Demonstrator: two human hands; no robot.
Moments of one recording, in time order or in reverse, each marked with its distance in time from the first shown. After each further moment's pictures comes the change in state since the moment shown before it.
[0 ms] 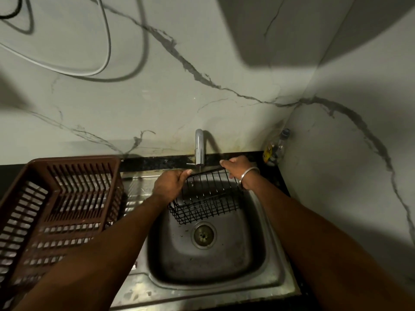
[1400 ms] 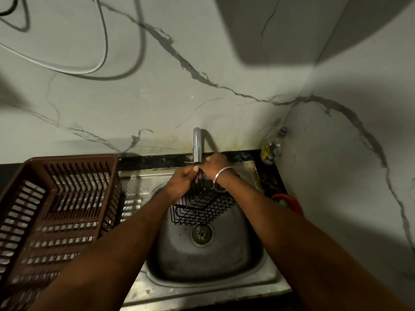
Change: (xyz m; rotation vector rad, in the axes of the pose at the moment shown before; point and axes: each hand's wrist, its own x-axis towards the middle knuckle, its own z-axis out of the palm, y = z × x) left_hand -0.008 0.042 0.011 -0.783 -0.241 -0.152; right_hand -0.025 -0.053 0.045 -0.240 0.000 -0.105
